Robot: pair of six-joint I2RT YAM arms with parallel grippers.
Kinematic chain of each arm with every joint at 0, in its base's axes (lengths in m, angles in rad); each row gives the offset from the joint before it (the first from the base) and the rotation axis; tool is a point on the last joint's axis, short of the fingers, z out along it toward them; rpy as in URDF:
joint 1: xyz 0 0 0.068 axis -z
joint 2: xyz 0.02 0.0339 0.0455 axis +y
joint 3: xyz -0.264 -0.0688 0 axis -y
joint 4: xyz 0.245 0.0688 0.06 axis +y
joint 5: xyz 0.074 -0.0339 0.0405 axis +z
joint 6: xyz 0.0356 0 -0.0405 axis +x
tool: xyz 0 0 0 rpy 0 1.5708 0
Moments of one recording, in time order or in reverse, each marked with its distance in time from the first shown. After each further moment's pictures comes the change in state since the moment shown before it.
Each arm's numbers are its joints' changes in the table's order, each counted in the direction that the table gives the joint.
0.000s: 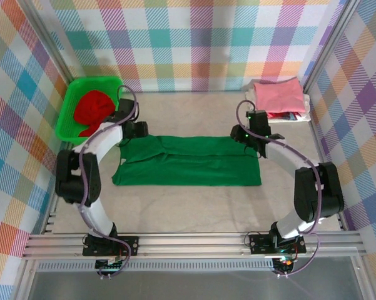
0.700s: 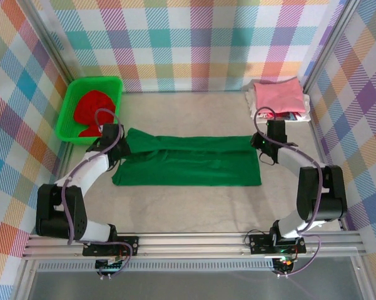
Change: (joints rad) left arm -0.074 -0.432 -0.509 -0.157 0.134 -0.121; right arm 0.204 -0.047 -0.163 -0.058 -0.011 0.005
